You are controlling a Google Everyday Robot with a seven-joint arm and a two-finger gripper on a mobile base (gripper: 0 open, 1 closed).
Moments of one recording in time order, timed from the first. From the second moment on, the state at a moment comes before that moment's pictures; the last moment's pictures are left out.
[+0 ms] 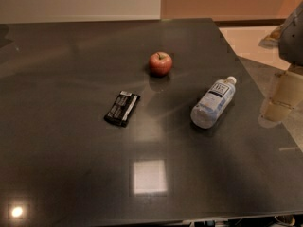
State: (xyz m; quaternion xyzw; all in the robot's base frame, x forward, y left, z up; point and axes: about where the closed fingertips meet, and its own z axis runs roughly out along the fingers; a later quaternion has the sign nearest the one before) arm 0.438 -0.216 0.980 -0.60 0.78 -0.04 0.17
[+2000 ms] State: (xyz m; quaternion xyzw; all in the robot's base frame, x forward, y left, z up) arm 0.518 -0.069 0.942 -0.79 0.60 0.01 0.16
